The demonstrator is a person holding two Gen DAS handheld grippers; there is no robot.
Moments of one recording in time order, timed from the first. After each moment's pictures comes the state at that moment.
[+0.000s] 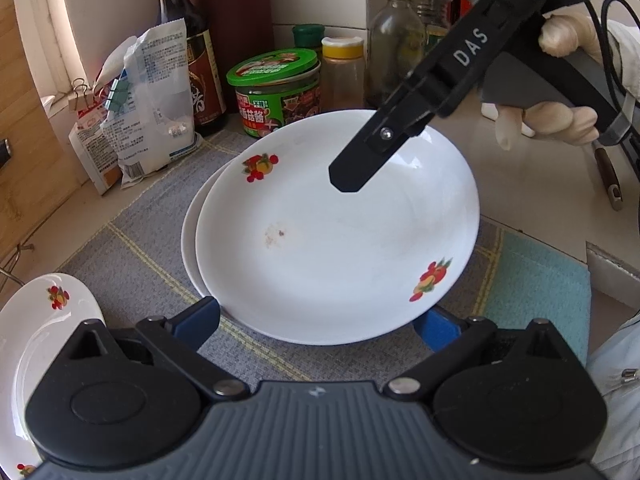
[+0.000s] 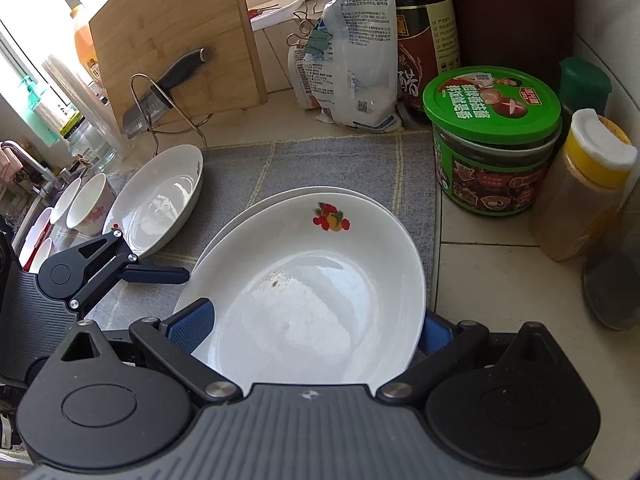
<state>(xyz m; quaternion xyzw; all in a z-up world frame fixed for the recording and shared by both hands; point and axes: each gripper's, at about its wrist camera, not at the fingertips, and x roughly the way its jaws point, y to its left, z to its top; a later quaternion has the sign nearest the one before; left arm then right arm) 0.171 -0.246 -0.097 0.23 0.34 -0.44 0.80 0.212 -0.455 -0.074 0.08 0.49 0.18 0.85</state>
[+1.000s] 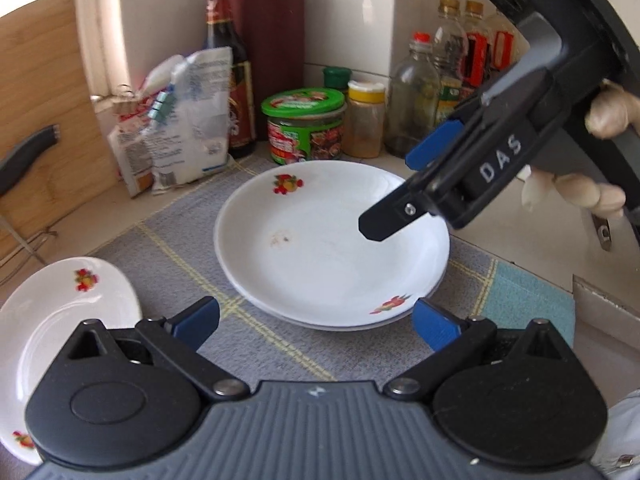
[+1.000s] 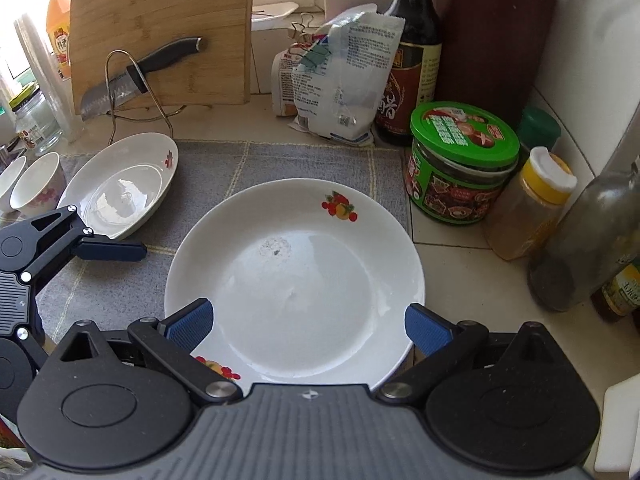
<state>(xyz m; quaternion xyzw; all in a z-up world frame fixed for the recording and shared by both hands) 0.161 -0.203 -0.081 0.16 0.30 -0.43 0.84 0.178 -0.392 -0.057 -0.02 0.45 0.06 0.89</state>
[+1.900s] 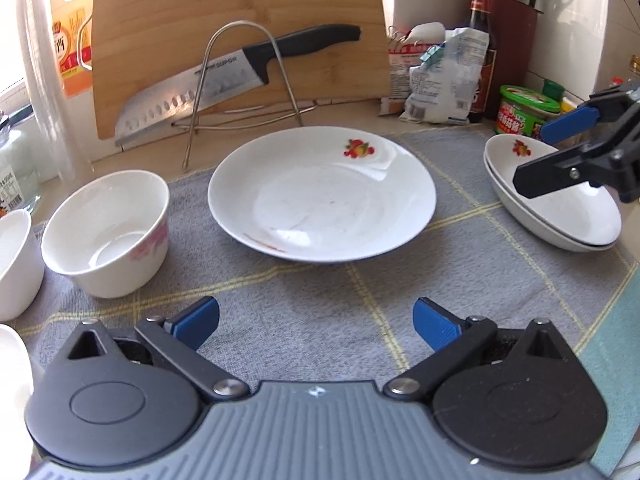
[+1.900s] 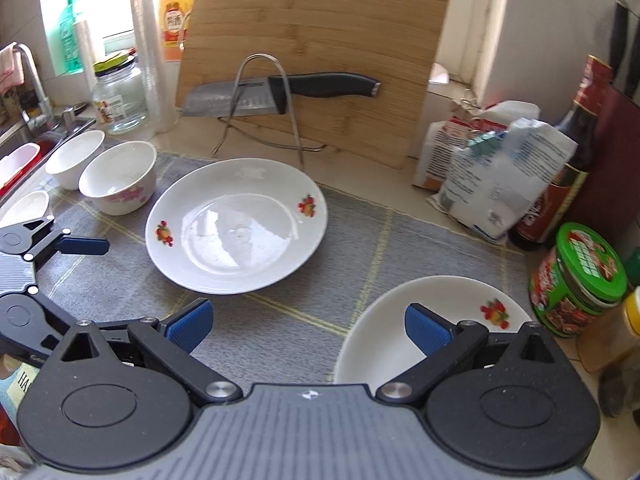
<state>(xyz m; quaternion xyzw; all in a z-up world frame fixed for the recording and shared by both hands) 0.172 -0.056 -0.112 0.08 0.36 -0.19 0.91 0.199 -0.266 -0.049 -0.10 0.41 0.16 0.89</state>
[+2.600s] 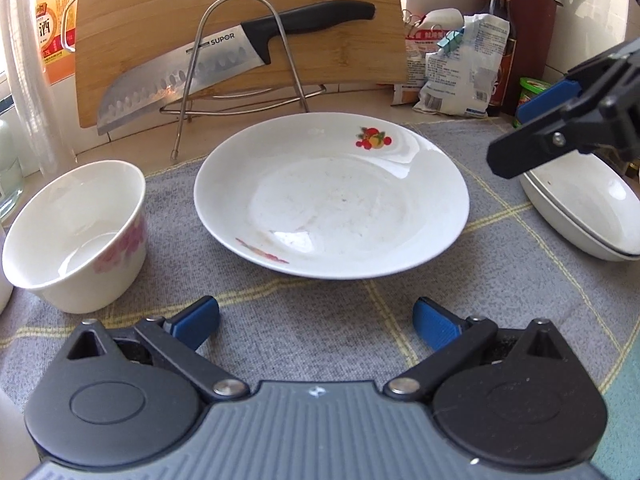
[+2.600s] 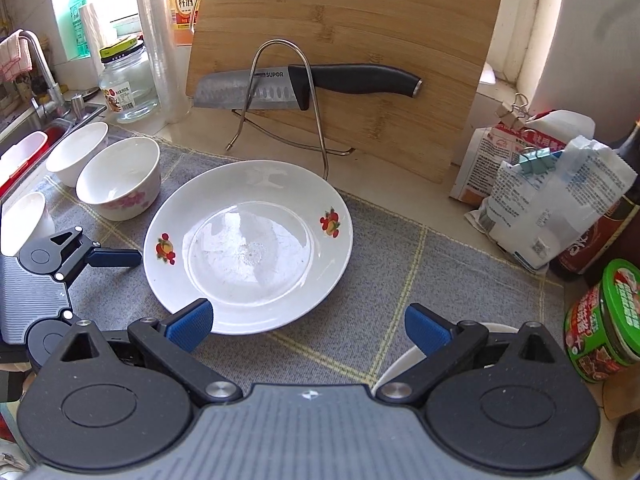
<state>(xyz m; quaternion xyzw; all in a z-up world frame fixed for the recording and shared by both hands) 0.199 -0.065 -0.133 0.07 0.37 -0.18 0.91 0.254 -0.251 -0.058 -0.10 0.44 0.20 0.87</state>
